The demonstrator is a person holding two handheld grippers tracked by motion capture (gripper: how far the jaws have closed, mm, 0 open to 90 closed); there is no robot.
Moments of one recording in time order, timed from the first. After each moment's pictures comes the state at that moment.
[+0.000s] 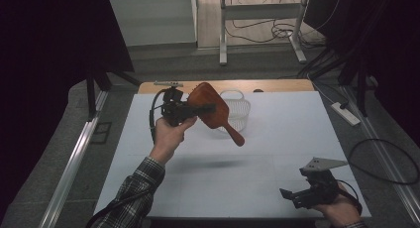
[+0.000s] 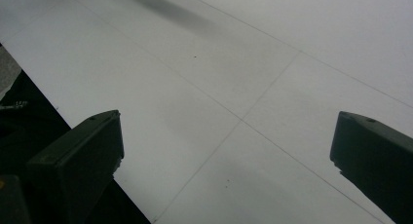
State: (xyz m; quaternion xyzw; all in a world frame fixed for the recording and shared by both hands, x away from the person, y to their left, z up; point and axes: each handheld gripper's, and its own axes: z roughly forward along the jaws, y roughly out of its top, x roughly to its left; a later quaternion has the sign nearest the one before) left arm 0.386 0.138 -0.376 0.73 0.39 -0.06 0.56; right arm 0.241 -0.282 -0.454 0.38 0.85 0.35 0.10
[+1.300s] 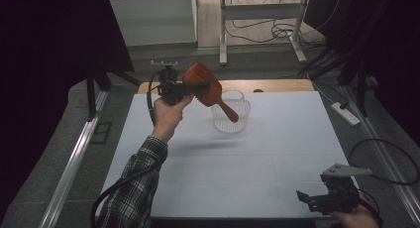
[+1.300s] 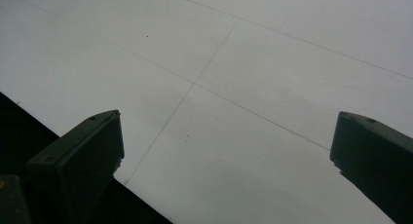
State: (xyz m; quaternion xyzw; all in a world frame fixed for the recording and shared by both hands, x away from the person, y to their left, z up) left arm 0.431 0.151 -0.356 0.70 0.44 -0.03 0.57; right arm 0.222 -0.315 -0.448 0.45 0.82 0.33 0.14
